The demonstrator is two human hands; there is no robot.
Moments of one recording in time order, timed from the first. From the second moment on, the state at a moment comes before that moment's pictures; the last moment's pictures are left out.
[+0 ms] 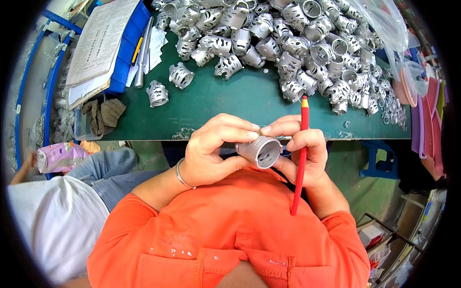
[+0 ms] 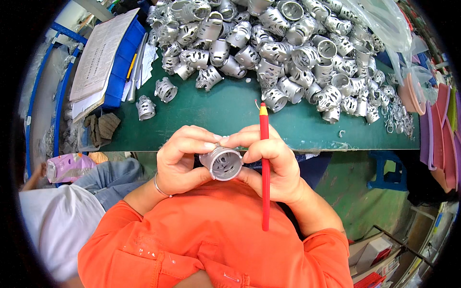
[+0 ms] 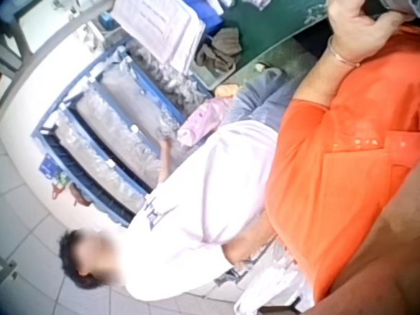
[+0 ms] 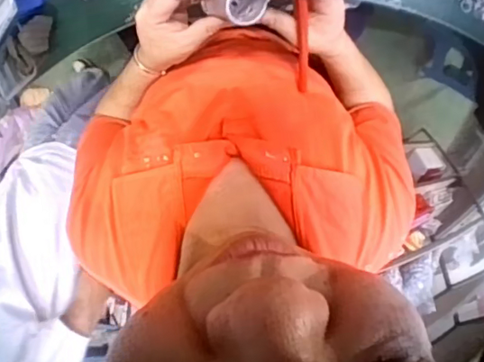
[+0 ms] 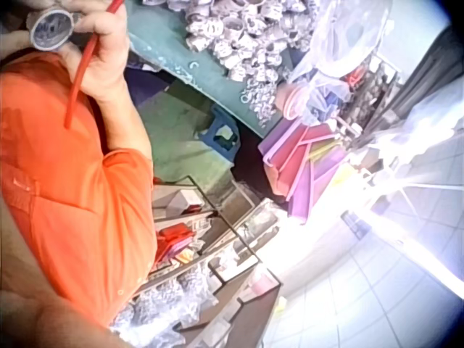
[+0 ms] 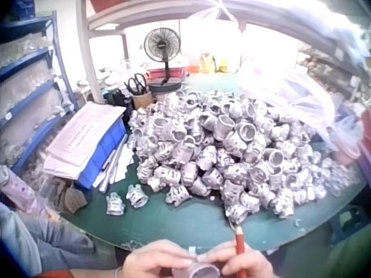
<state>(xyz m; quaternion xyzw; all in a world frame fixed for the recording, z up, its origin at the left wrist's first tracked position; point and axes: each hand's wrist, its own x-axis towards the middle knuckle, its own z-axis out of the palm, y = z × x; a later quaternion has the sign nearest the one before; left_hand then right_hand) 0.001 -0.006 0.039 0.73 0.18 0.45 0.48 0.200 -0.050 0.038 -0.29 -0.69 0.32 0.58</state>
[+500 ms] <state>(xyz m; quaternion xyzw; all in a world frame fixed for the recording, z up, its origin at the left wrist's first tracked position) 0.006 -0.017 0.025 0.53 0.13 0.42 0.73 0.196 -0.049 0.052 -0.30 -0.71 0.29 0.57</state>
